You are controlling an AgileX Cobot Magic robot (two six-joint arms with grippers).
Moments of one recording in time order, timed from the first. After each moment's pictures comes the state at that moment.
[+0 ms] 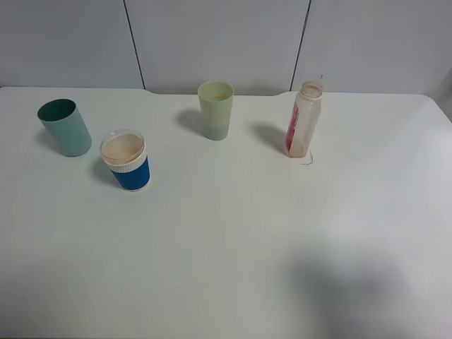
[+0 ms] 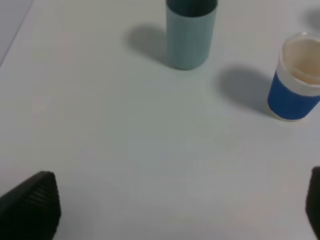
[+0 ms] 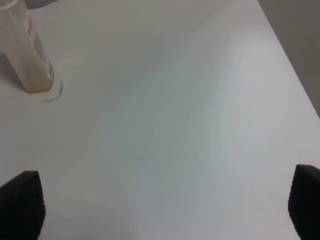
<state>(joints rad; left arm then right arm) 0.07 0.00 -0.51 0.00 1.05 -0.01 -0.03 0.00 -0.50 -0.07 1.06 0.05</state>
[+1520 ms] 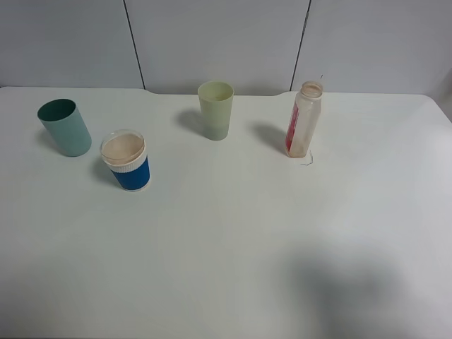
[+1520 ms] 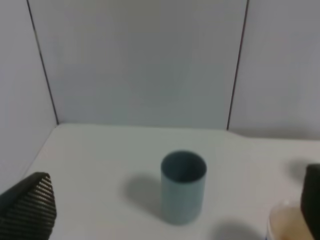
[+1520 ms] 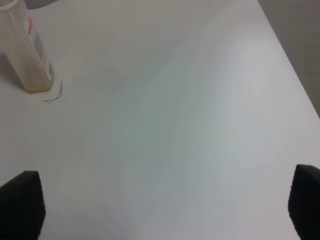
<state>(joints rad) 0.07 0.25 -0.53 -0.01 0.47 -0.02 -0.03 0.00 -0.50 -0.07 1.06 0.05</state>
